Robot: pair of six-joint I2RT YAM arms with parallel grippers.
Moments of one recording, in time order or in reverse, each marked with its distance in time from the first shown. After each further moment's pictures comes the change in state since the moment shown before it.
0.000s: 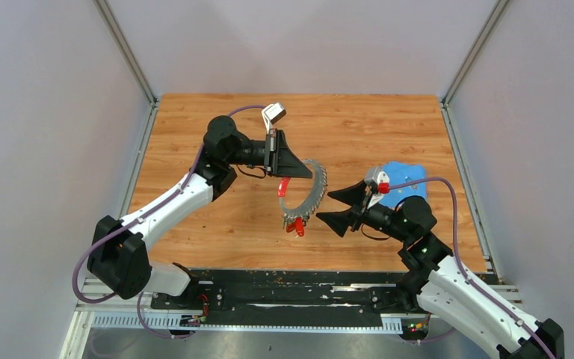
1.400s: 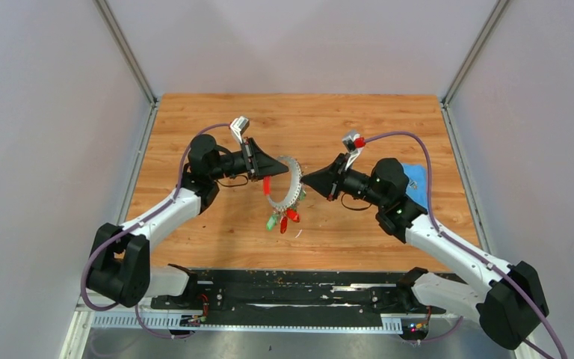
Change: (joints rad) left arm 0.191 -0.061 -0.307 0.117 -0.188 -0.022; right arm -0.012 0.448 0.266 0.127 -0.023 0.217
